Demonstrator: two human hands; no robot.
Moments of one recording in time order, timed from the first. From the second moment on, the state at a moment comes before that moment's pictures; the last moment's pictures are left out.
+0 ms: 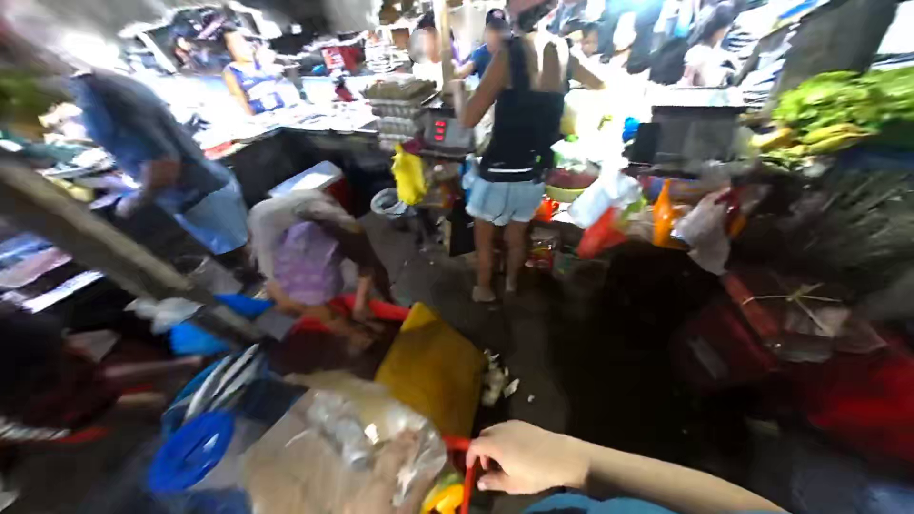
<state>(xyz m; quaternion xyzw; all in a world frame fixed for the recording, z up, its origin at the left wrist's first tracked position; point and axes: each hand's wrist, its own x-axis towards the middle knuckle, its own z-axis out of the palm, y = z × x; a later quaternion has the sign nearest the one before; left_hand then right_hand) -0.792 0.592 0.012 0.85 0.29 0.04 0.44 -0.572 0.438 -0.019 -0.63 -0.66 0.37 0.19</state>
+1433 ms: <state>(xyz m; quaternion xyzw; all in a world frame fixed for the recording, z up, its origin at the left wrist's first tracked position) 0.168 0.530 -0.013 0.89 -0.25 -0.04 0.38 0.092 0.199 0.016 -0.90 -0.02 0.28 0.34</state>
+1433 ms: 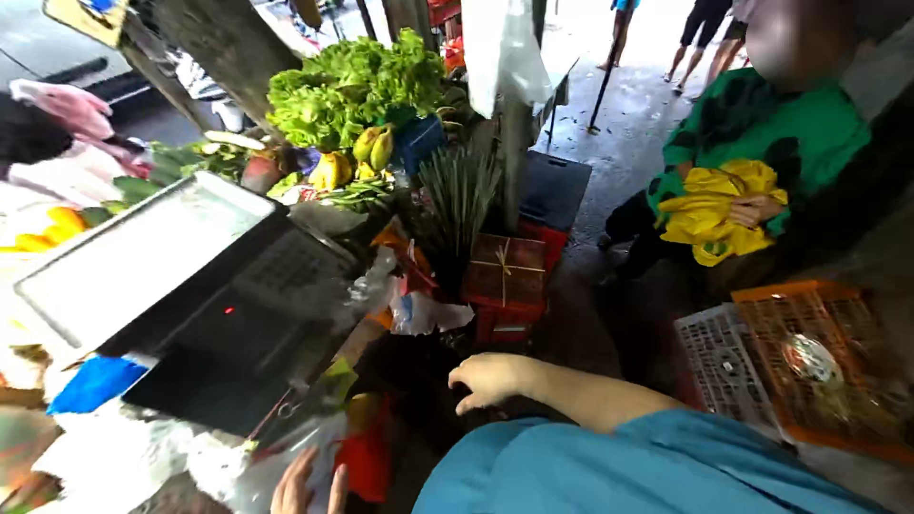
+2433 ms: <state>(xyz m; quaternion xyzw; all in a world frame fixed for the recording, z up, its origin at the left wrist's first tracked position) 0.292 0.485 0.011 0.82 0.07 0.08 0.56 0.315 0.331 0.014 -0.82 -0.12 0.11 0.55</state>
